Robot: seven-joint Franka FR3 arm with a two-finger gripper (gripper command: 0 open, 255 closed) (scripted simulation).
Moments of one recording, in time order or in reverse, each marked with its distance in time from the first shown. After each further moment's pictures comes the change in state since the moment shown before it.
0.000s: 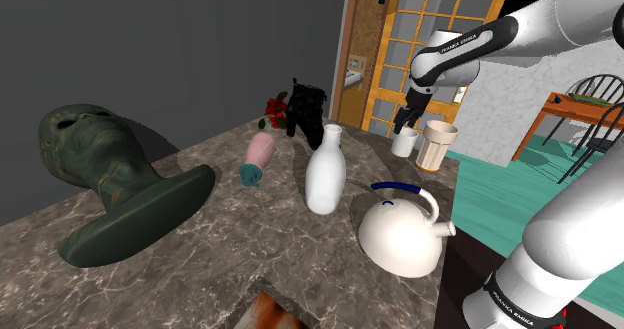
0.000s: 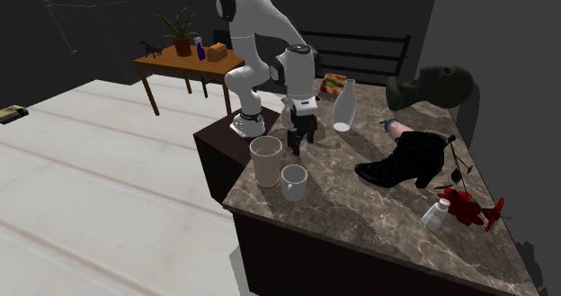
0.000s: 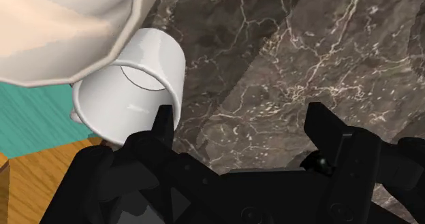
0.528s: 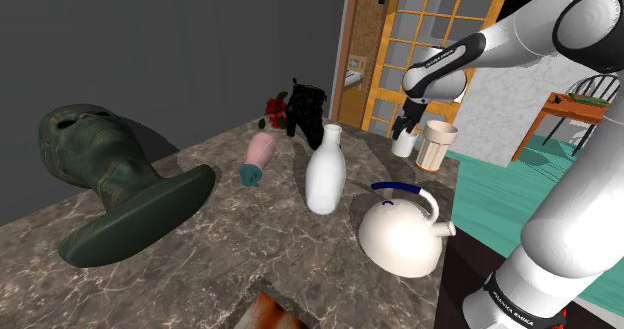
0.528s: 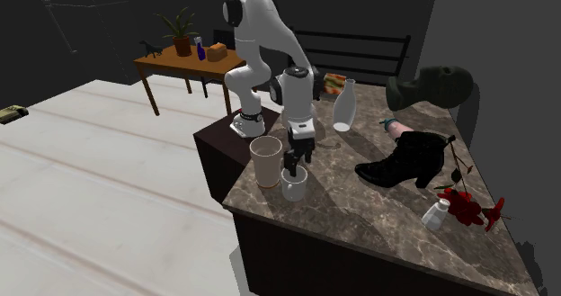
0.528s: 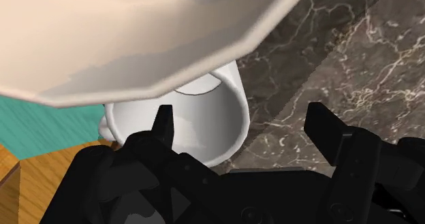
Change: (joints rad) arm -0.028 0.187 -0.033 0.083 0.056 0.108 -0.083
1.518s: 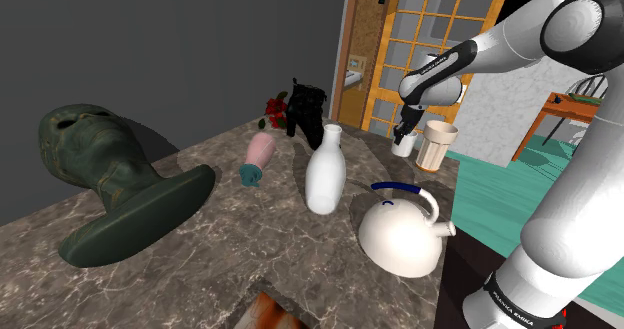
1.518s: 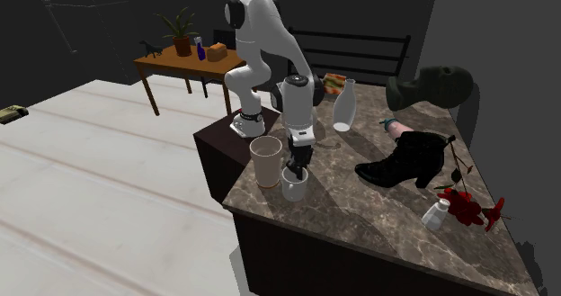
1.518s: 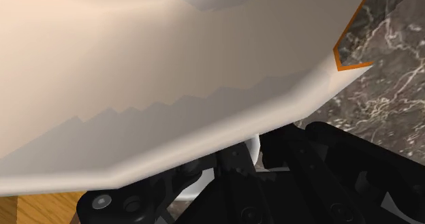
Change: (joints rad) arm -0.003 0.047 0.004 -0.009 0.023 0.054 -0.016
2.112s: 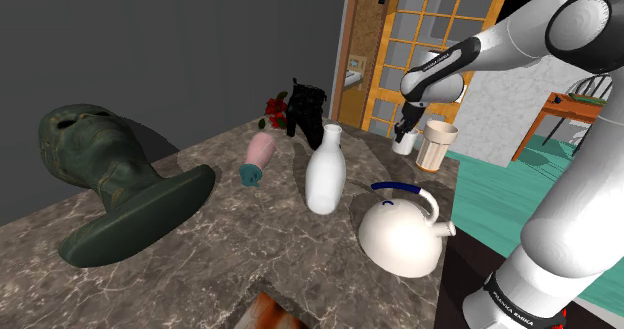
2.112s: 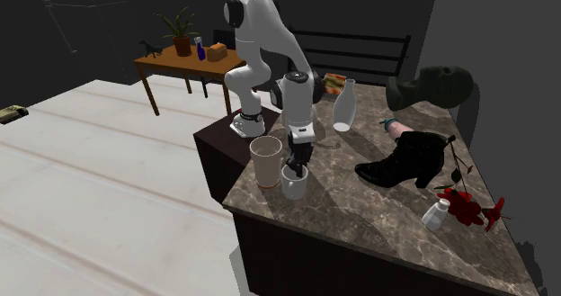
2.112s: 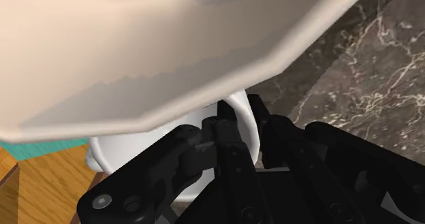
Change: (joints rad) arm 0.001 -0.019 -0.002 0.006 -0.009 -0.025 0.005
